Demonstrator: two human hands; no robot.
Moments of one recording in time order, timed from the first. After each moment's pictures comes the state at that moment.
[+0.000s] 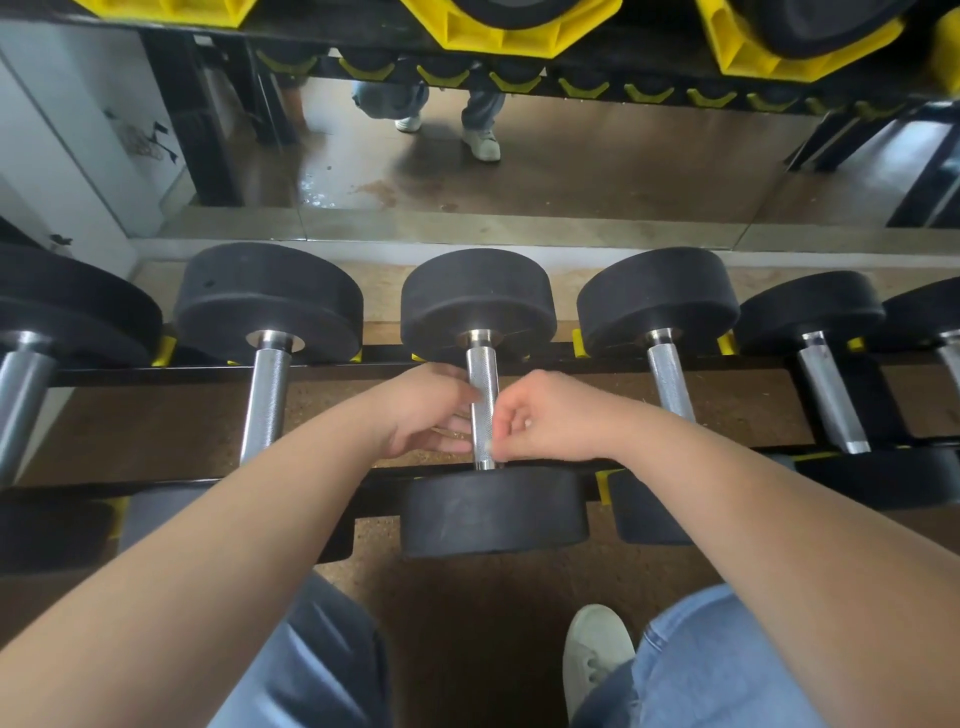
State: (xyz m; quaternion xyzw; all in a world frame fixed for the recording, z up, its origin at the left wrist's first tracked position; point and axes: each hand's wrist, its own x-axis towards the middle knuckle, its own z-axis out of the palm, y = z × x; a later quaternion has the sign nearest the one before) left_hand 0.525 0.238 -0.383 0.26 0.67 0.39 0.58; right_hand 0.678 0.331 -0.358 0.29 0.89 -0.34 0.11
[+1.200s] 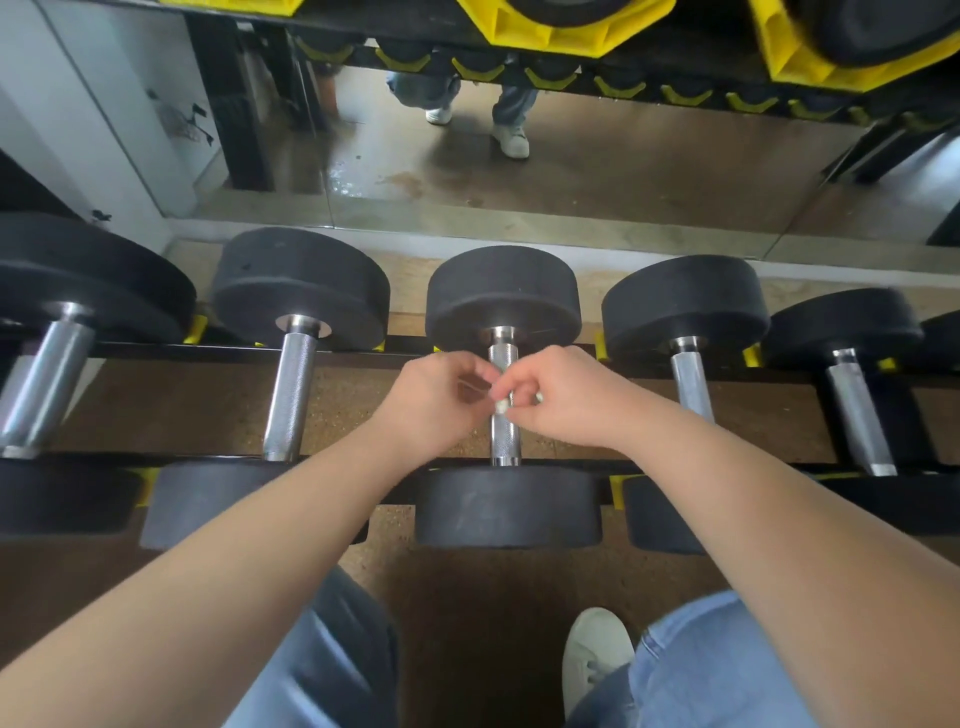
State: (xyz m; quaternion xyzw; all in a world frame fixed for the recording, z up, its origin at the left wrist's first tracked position) left_hand 0.527 0.215 -0.395 0.46 0.77 0.37 0.24; right_hand 0.665 0.336 -0.356 0.25 0.93 -0.27 0.02
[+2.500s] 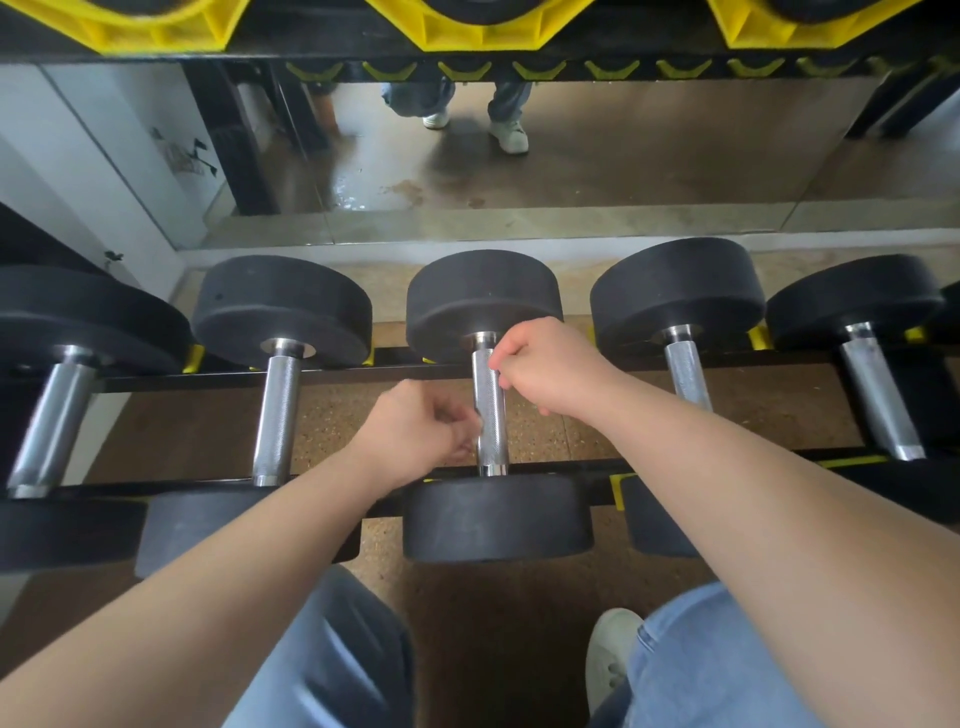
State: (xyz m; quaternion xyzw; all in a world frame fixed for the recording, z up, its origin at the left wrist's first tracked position) left_hand 0.535 0.209 -0.390 0.34 0.80 0.35 0.36; right_hand 0.653 0.348 -0.348 0.38 0.83 -0.40 -0.03
